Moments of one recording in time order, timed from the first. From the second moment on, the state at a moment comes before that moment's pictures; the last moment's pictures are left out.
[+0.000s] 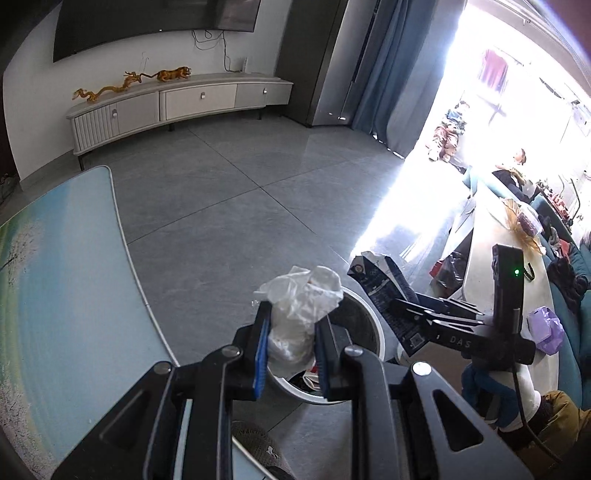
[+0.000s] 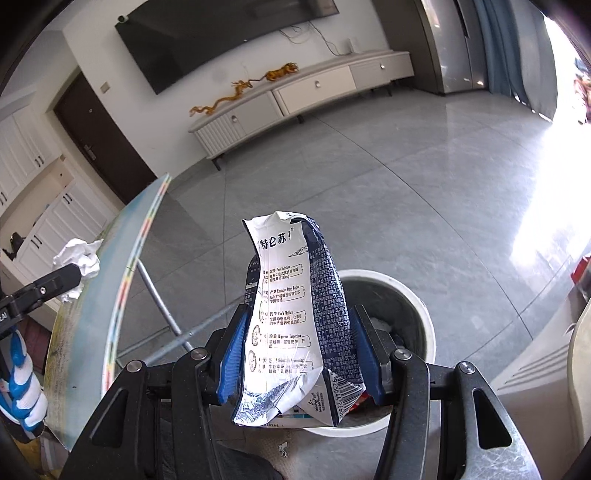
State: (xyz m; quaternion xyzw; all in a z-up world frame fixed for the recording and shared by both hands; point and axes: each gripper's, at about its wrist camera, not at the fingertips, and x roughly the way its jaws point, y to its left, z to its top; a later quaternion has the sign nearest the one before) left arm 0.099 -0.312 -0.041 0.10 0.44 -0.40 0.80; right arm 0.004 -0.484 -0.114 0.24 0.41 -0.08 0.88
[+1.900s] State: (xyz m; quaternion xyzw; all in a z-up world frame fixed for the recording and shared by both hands) left arm 0.092 -0.239 -0.021 0.04 0.39 -0.28 0.88; right arm 0.009 -0.435 -0.088 0.18 0.40 -0.10 0.89
